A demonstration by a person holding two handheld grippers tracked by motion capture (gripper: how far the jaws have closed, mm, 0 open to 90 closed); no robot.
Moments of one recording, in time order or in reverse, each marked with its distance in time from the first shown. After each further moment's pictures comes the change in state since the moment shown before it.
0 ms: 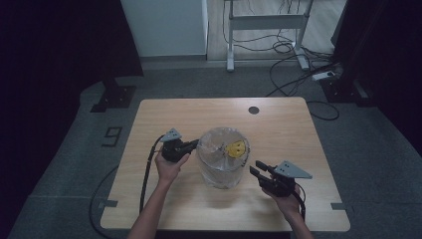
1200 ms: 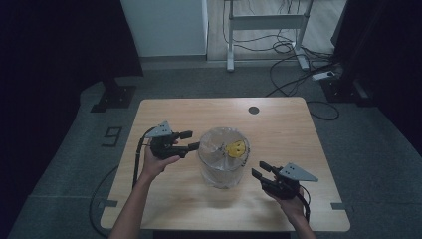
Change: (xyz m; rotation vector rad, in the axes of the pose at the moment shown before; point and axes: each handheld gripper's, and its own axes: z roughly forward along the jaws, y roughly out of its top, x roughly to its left) left arm -0.015 0.044 -0.047 -0.012 -0.163 0.188; right arm -0.001 0.001 -0.013 -0.023 0.016 0.015
